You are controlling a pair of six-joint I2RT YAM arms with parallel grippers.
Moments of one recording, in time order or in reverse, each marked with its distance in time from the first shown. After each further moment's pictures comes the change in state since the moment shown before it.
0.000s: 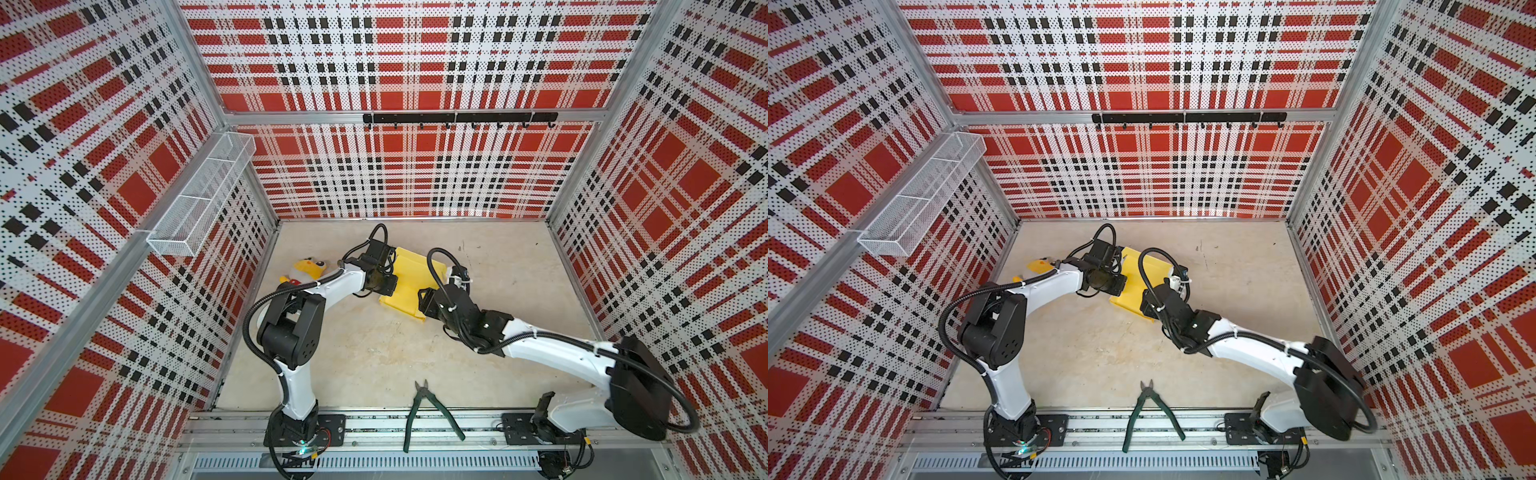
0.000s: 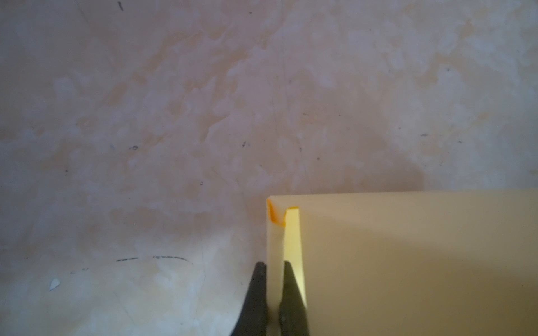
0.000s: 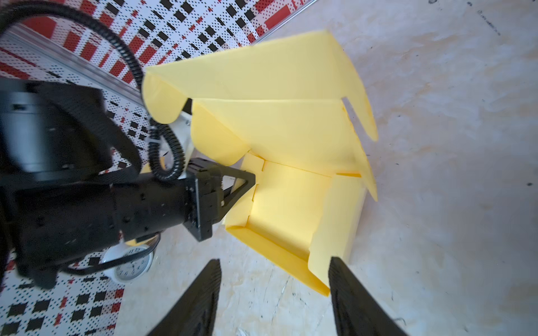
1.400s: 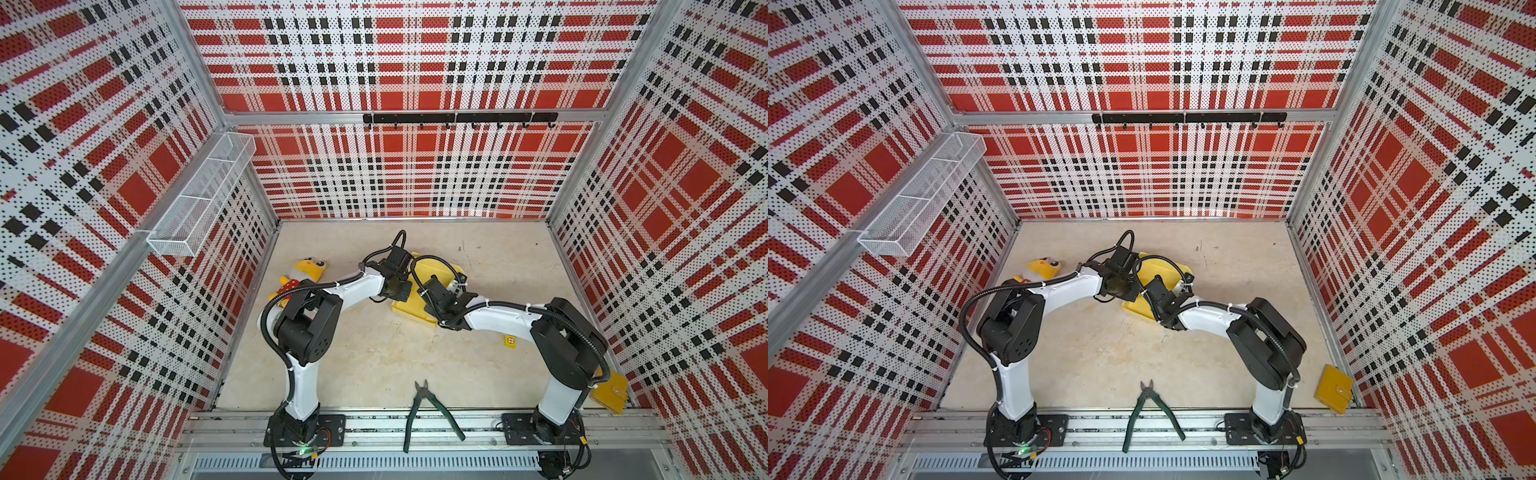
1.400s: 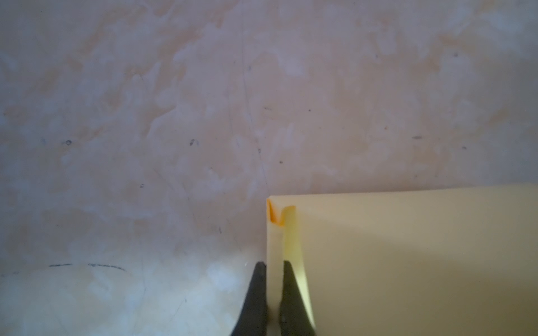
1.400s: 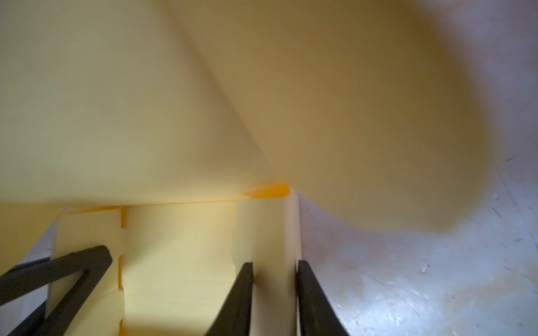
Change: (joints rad) left arm -0.109 0.076 0.049 -0.020 -0.127 -0.129; right arm -0.121 0.486 0.237 -0.263 0.020 0.225
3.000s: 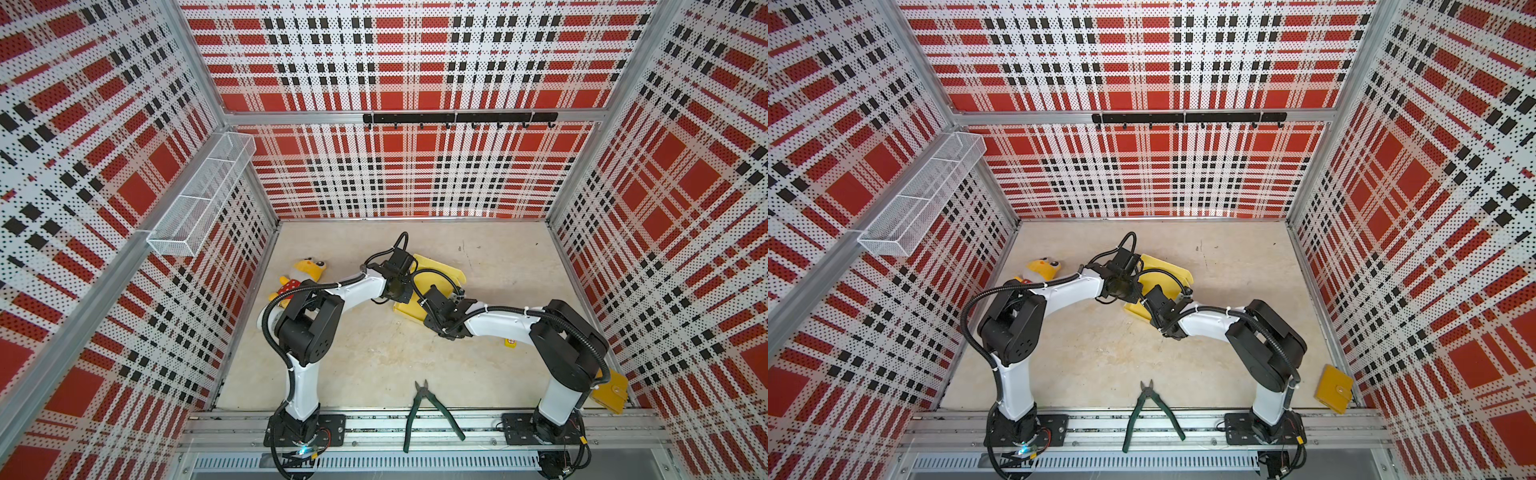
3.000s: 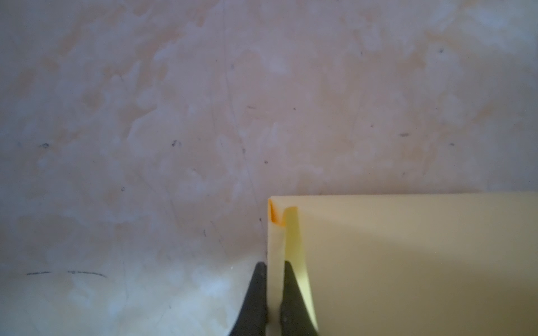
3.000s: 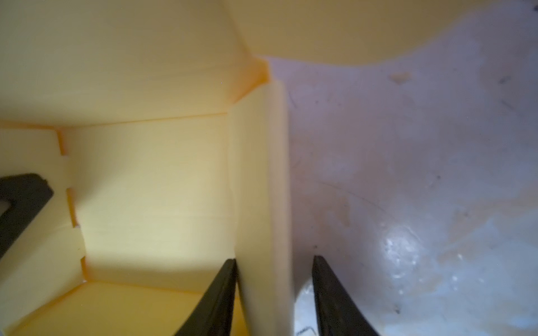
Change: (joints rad) left arm -0.021 0.000 -0.016 0.024 0.003 -0.010; right arm 0.022 -0.019 -0.074 -0.029 -0.176 0.069
